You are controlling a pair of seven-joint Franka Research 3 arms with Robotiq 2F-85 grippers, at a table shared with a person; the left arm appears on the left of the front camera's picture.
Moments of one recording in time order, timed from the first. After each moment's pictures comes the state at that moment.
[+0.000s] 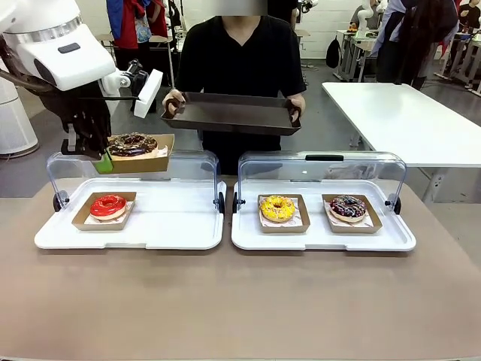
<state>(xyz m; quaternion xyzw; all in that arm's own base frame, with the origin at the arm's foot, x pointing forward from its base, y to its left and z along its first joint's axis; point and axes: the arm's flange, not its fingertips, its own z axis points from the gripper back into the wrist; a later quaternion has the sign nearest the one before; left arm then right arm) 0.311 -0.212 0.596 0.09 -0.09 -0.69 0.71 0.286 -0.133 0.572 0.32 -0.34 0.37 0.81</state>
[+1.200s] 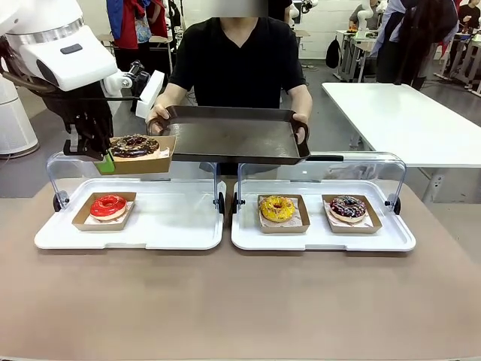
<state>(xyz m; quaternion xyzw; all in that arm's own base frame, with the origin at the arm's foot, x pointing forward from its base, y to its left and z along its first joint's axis) 0.309 -0.215 0.599 0.08 -0.09 -0.70 0.70 0.286 -0.133 0.573 0.33 -0.34 0.36 0.80</state>
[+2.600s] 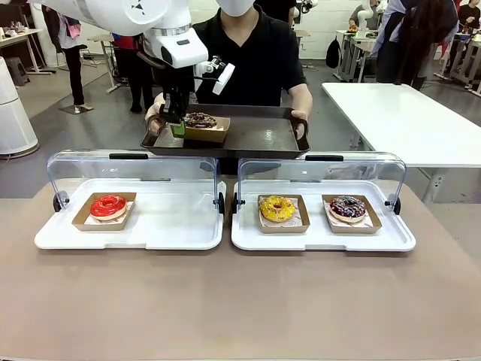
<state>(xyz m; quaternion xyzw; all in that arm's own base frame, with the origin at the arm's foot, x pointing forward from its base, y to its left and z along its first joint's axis) 0.510 -0.308 0.583 0.09 -0.06 -0.76 0.64 0.286 -0.132 0.573 0.33 -0.34 0.36 0.80</state>
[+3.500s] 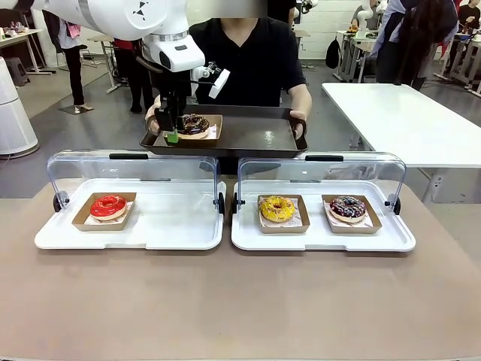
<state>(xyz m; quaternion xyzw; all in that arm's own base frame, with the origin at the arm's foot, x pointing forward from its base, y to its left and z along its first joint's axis) 0.522 -0.297 0.573 0.08 -0.04 -0.75 0.65 0.285 -0.133 0.573 0.33 -0.34 0.36 0.80</state>
